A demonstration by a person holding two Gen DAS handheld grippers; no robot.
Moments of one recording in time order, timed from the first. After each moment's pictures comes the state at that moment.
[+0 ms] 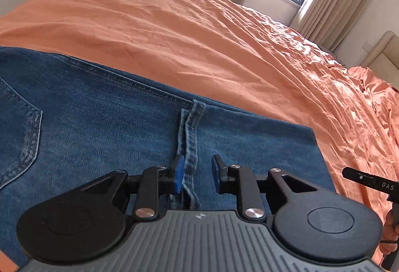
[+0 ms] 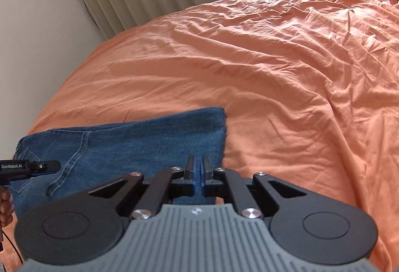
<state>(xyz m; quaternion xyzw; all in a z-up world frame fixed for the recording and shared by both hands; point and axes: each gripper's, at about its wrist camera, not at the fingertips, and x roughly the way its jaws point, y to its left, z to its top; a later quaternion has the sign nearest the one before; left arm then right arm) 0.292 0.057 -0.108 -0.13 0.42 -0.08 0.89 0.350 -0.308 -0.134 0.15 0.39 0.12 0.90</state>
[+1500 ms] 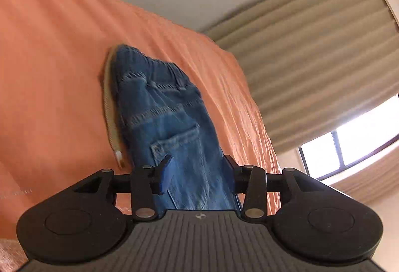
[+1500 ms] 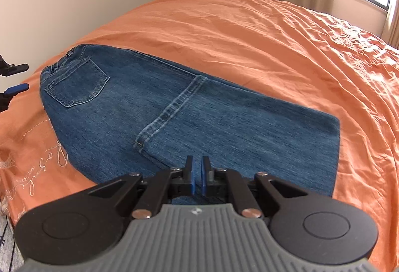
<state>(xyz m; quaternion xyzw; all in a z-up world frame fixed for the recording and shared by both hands) 0.149 0.345 -0.108 -0.53 0.20 0.09 0.82 0.307 -0.118 -0.093 -0.06 0.41 0.24 0.88</state>
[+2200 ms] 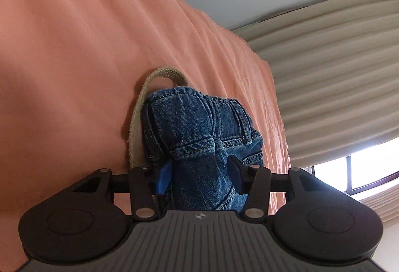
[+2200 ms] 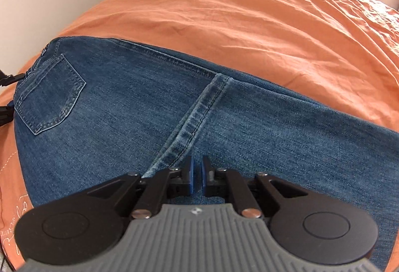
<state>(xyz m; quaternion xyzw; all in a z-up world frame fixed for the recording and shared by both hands) 0.239 0.429 -0.185 -0.57 0.23 0.11 0.78 0.404 -0.059 -0.151 -0.02 0.47 0.24 0.85</state>
